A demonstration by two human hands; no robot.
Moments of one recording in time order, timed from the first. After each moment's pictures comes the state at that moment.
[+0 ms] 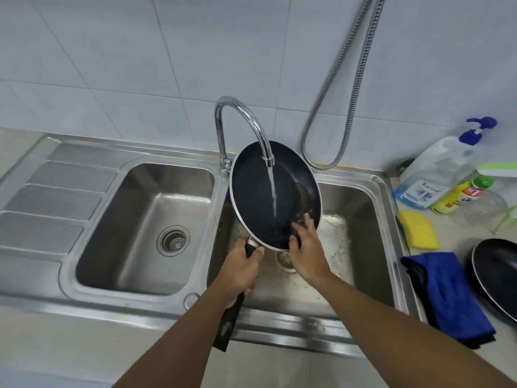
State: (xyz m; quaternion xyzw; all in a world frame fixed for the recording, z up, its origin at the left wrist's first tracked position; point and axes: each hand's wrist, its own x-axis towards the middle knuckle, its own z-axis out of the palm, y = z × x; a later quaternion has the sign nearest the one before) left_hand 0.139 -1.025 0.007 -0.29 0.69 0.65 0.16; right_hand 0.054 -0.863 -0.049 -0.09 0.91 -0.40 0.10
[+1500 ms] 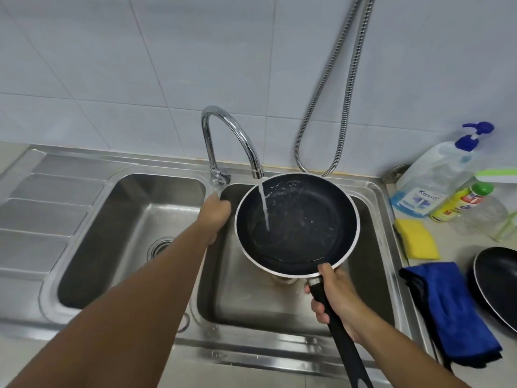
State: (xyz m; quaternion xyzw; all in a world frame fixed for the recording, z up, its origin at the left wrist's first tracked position) left_hand 0.013 -1.088 0.023 -0.37 0.75 0.54 0.08; right_hand 0.086 -0.809 0.009 0.23 0.67 -0.63 0.32
